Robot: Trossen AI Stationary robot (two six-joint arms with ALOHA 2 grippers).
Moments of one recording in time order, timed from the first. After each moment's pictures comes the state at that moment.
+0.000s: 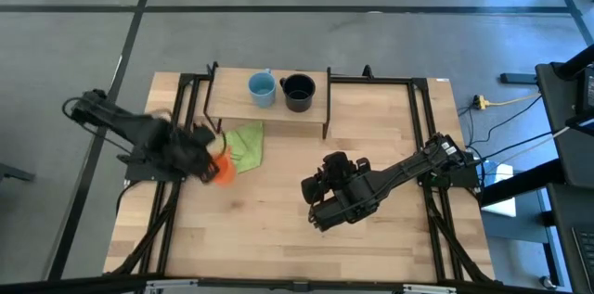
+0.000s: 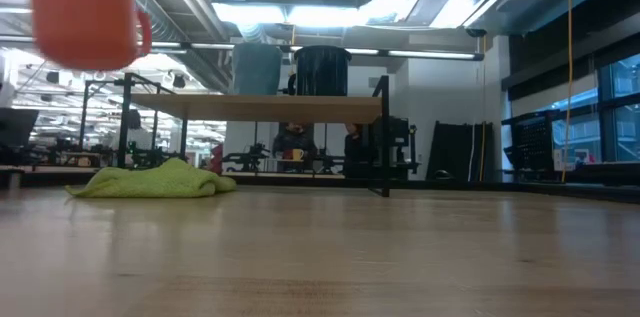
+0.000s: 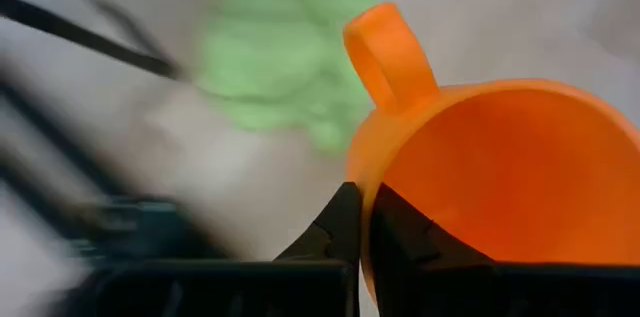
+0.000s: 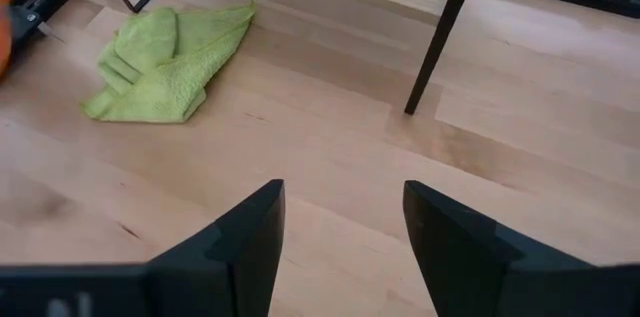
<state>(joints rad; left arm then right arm) -0.43 1.07 1.16 -1.45 -0.31 -1.20 0.47 2.01 2.03 -1.57 0.76 1.67</state>
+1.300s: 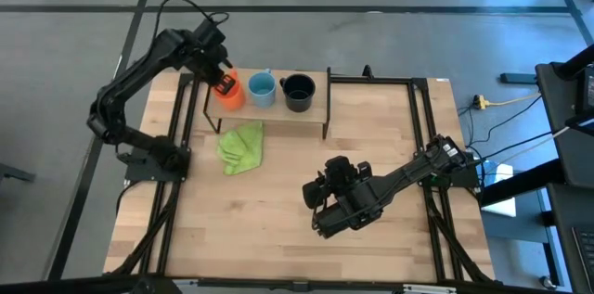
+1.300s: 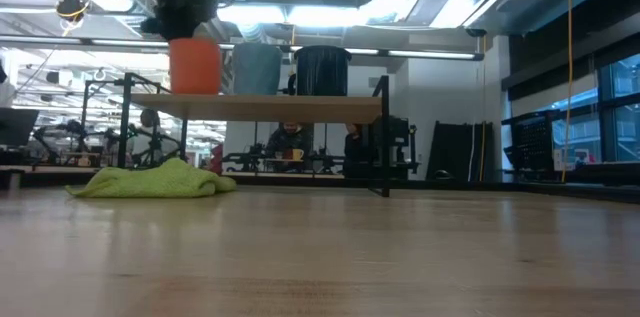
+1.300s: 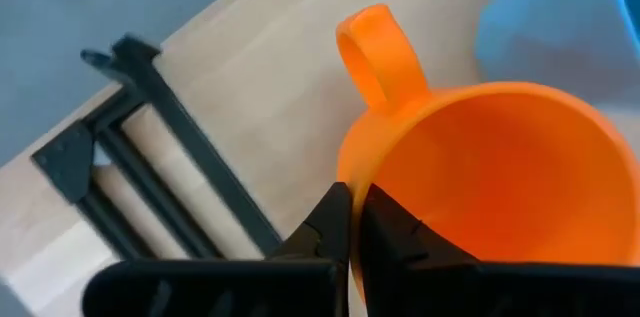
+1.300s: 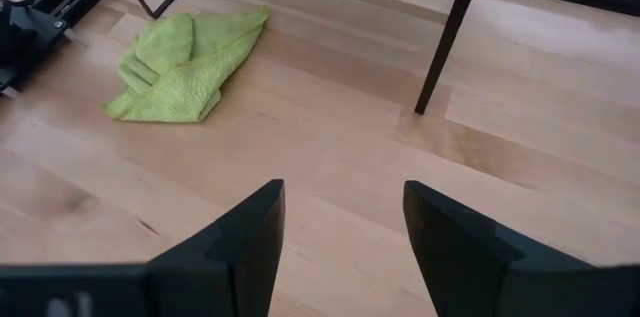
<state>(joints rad) 0.88 1.37 1.47 -1.34 0.01 -0.06 0.51 2.01 2.03 -1.57 0.79 1.70</state>
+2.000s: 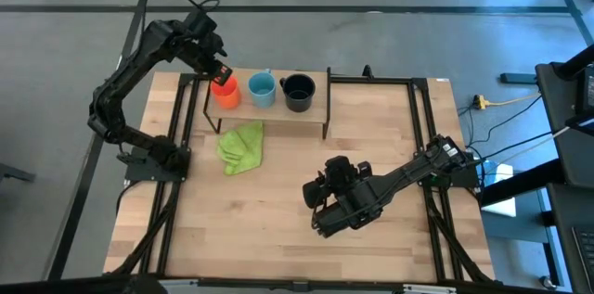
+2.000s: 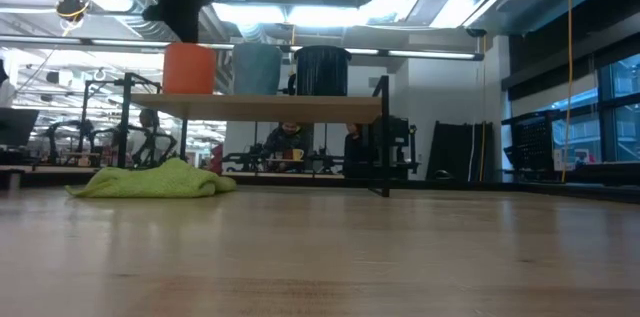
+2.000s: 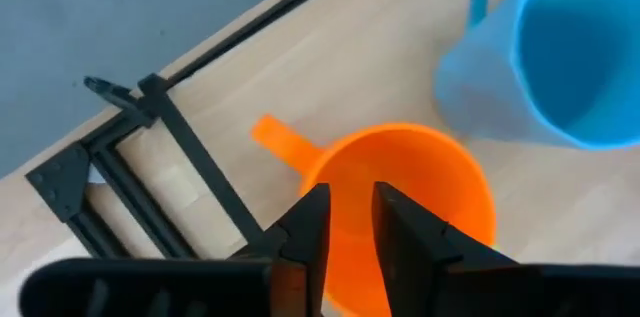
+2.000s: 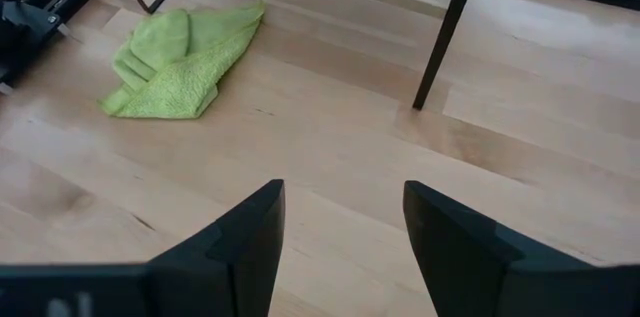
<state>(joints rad) 0.93 1.38 1.60 -1.39 0.09 -0.06 0.50 2.01 2.03 -1.57 0.78 1.70</state>
